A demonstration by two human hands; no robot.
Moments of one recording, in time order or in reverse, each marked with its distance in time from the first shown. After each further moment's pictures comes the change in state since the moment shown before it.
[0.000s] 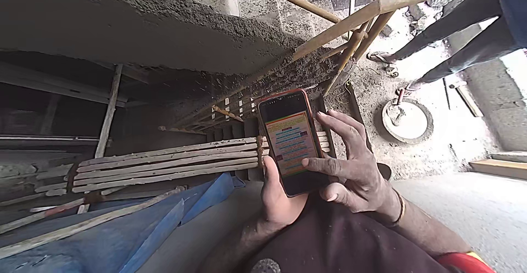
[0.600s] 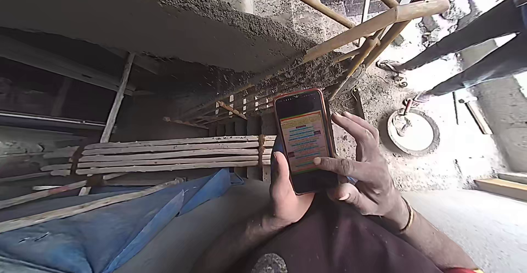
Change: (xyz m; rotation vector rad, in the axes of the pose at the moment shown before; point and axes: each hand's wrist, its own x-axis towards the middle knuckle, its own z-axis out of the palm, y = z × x) left_hand -0.002 -0.003 -0.006 0.004 0.025 0.035; right_hand 0.001 0.001 0.000 0.007 0.007 0.004
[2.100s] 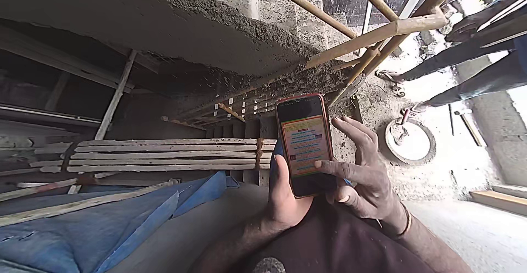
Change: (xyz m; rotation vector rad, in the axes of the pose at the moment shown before) left_hand -0.002 0.007 -0.003 -0.017 -0.035 -0.009; right_hand 0.006 -0.002 0.002 -0.013 -0.026 -0.016
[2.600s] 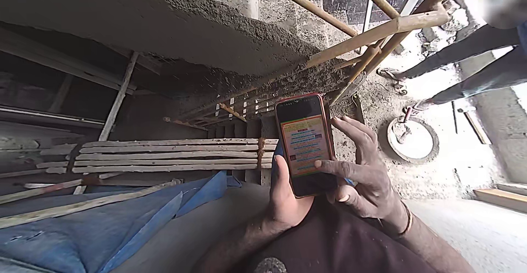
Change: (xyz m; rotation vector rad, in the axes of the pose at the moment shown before) left_hand 0.000 0.000 0.000 0.003 -0.003 -0.012; right_hand -0.001 0.002 0.001 0.013 -0.006 0.011
